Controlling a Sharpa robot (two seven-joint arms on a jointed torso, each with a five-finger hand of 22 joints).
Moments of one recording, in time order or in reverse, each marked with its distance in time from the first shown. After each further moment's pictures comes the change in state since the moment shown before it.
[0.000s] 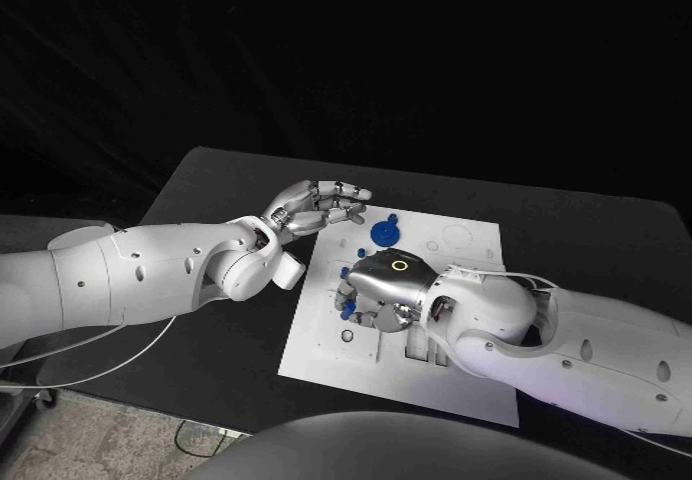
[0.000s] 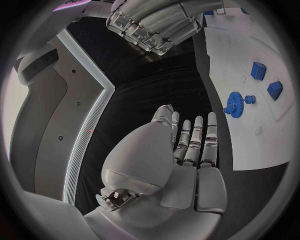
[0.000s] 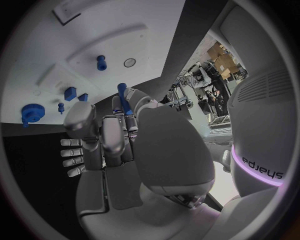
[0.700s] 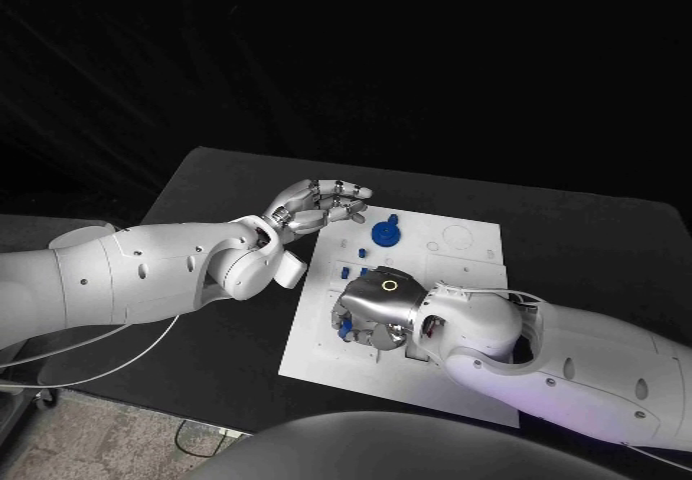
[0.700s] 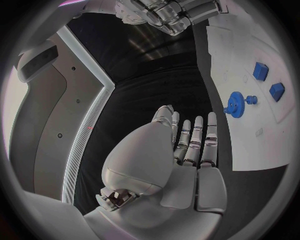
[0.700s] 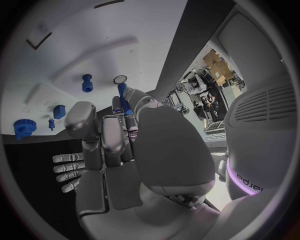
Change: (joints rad) left arm 0.000 0.006 0.000 -0.005 0.030 0.005 -0.001; left_hand 0.004 0.004 0.003 0.003 0.009 0.000 0.000 0.000 -0.001 0.000 0.000 0.000 -0.002 0.000 0.000 0.000 -0.001 0.000 0.000 0.000 0.000 0.000; right arm -0.059 0.025 0.000 -0.025 -0.090 0.032 0.030; right_hand -0.001 -0.009 0.005 -0.011 -0.004 -0.004 0.003 -0.004 0.003 0.005 0.005 -0.001 0.003 0.000 0.000 0.000 -0.008 0.000 -0.004 -0.004 0.000 0.000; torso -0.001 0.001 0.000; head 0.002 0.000
